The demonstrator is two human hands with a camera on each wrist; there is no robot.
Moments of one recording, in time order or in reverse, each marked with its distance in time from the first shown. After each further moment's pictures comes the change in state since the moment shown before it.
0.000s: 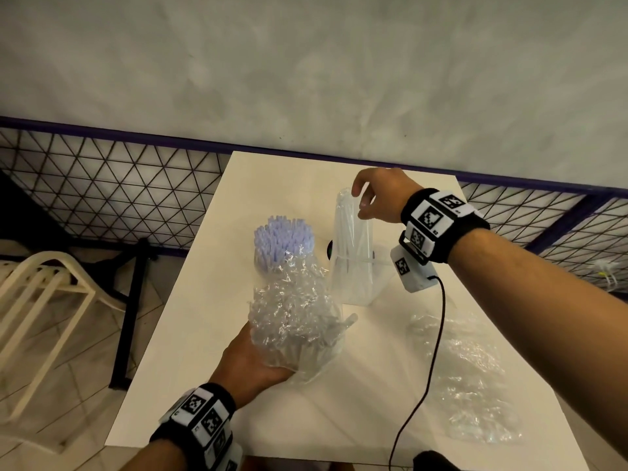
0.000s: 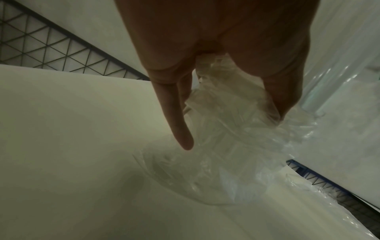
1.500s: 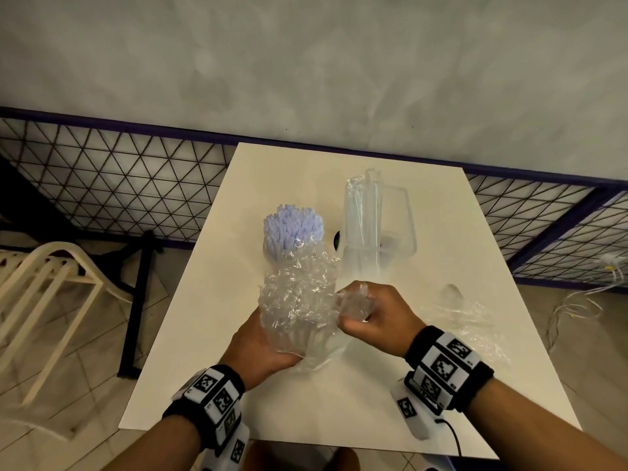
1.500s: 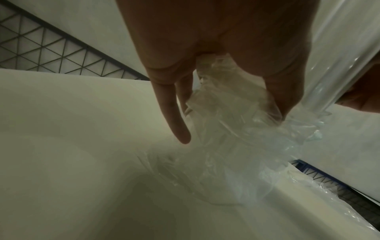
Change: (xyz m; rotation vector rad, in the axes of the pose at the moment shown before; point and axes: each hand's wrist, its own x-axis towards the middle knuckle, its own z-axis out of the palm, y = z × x) left_hand -0.001 0.008 -0.003 0.037 -0.020 0.053; right_hand -0.141 -0.009 0.138 0.614 0.063 -0.252
